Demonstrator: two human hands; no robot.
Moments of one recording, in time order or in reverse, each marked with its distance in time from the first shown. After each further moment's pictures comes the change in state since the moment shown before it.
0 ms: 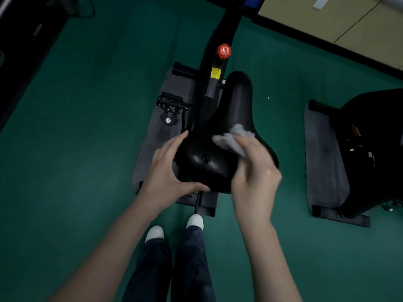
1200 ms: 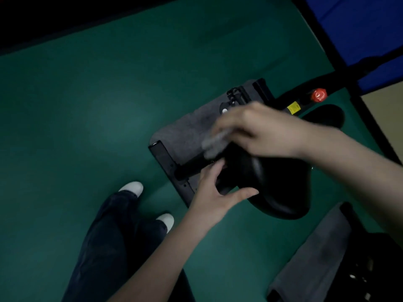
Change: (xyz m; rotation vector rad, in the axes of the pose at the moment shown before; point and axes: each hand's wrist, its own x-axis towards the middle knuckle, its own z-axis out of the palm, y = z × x) left_hand -0.047 0.033 0.123 -0.710 0.583 -0.401; right_hand 0.096 -0.068 0.046 -0.237 -1.547 -1.260
